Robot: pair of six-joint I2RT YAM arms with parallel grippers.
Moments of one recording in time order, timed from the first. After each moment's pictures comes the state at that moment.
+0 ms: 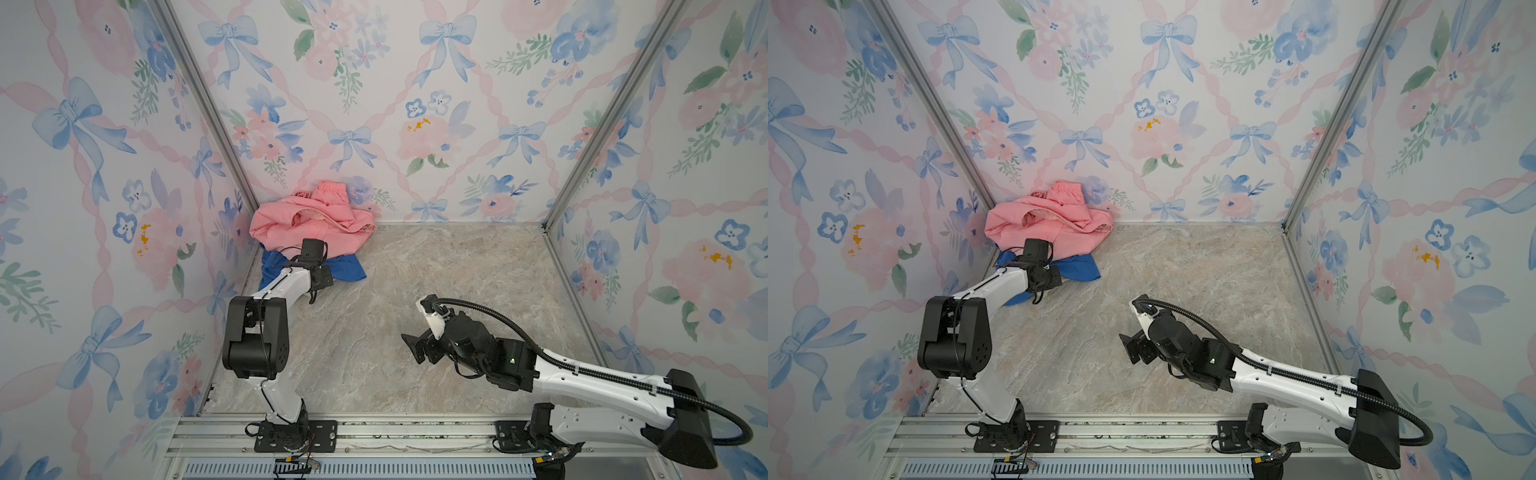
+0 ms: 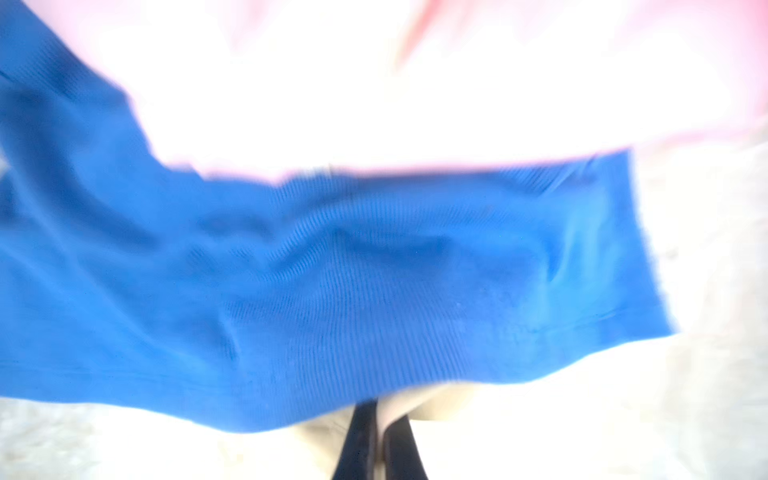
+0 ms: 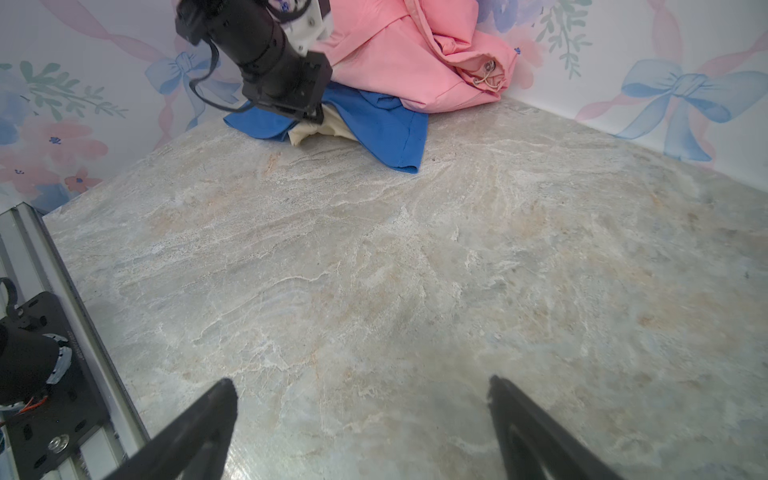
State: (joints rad) left arm -0.05 1.73 1.24 -0.45 -0.16 -0.31; right arm 1.14 1.14 0.82 -0.22 0.33 0.25
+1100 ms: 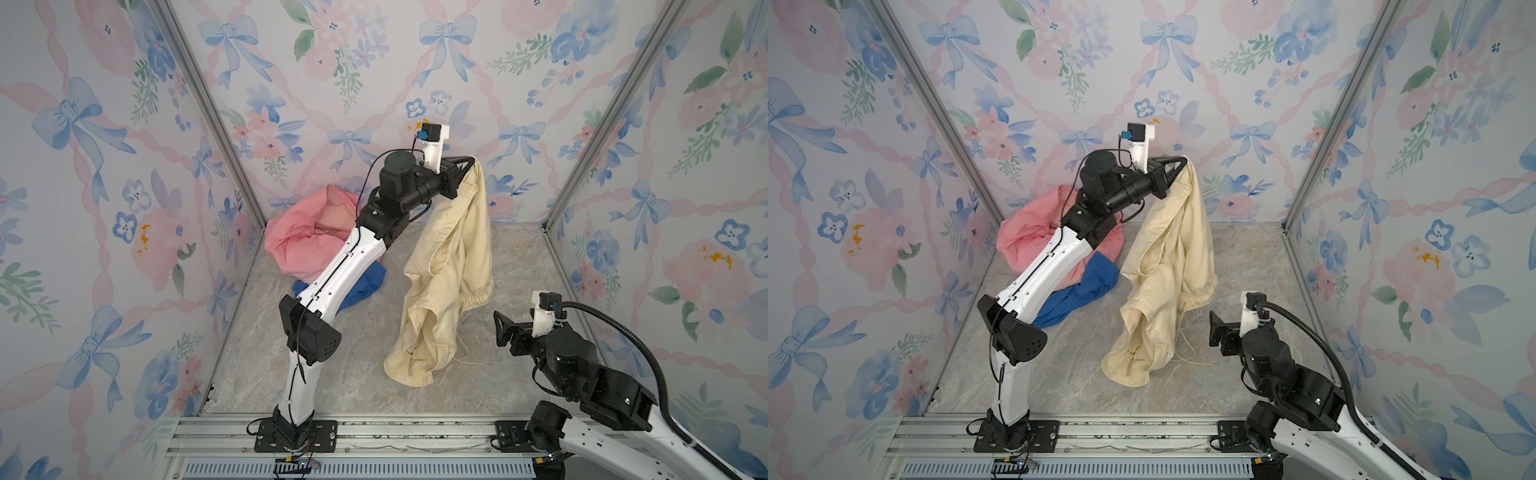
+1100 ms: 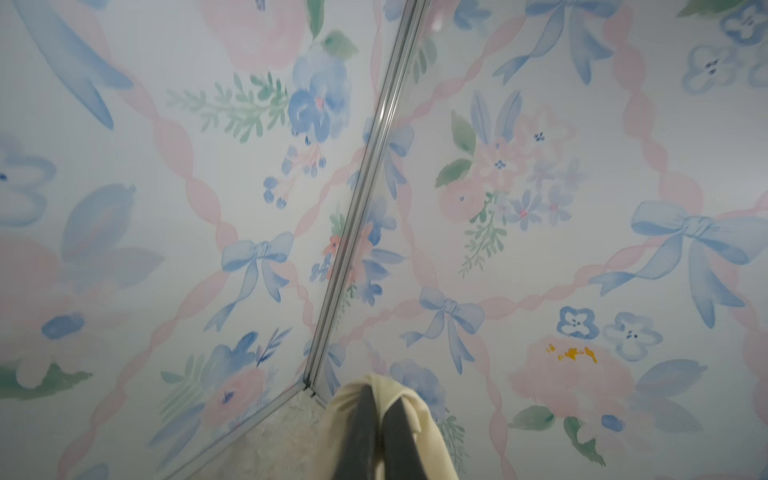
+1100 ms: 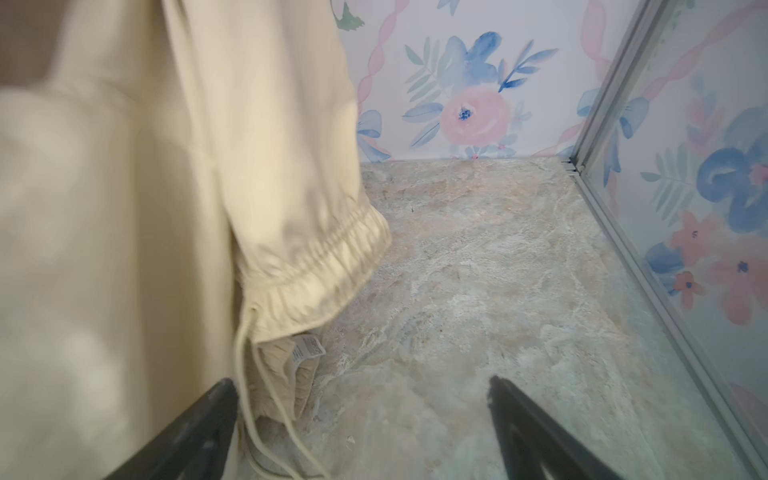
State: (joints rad) left arm -0.66 2.07 2.31 -0.11 0.34 -0.38; right arm 0.86 0.44 0.75 -0.73 0.65 0.40
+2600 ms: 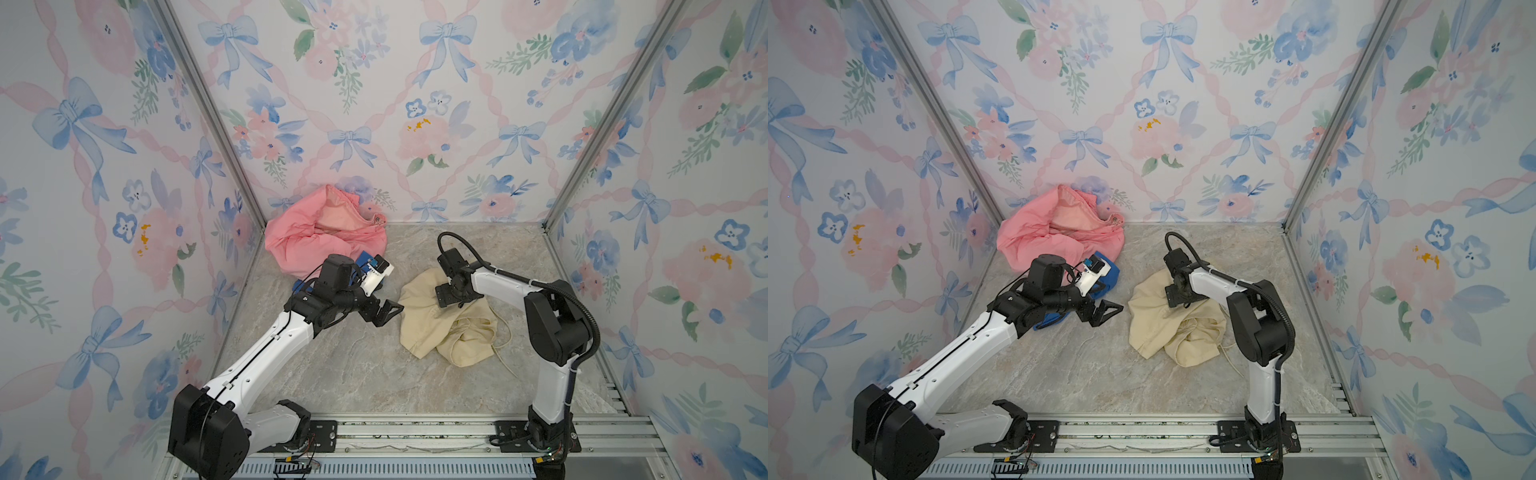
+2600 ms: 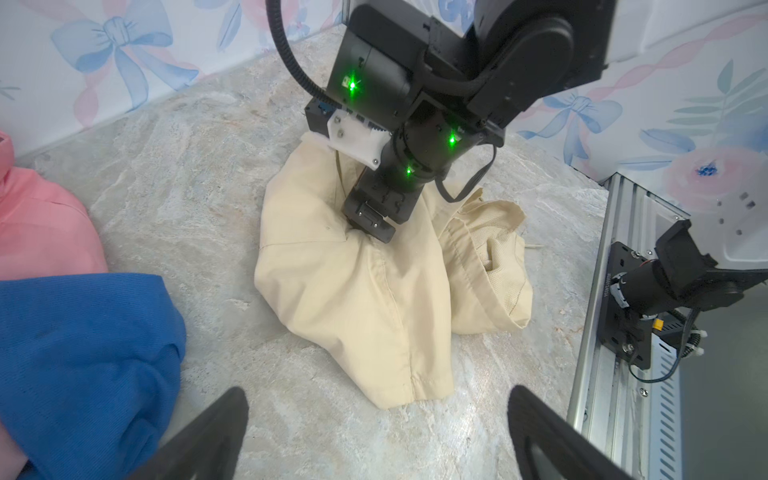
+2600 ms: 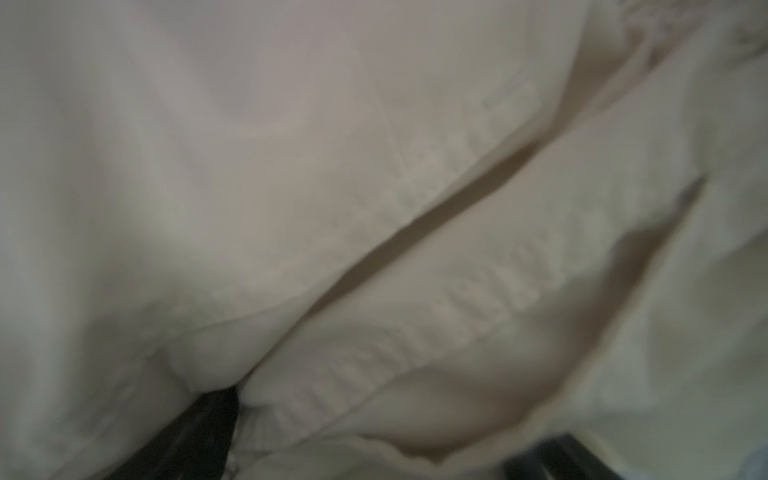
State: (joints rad) left arm -0.46 1.20 0.98 -0.43 0.52 0.15; right arm 0.48 2.00 1.41 -0.70 0.27 0.21
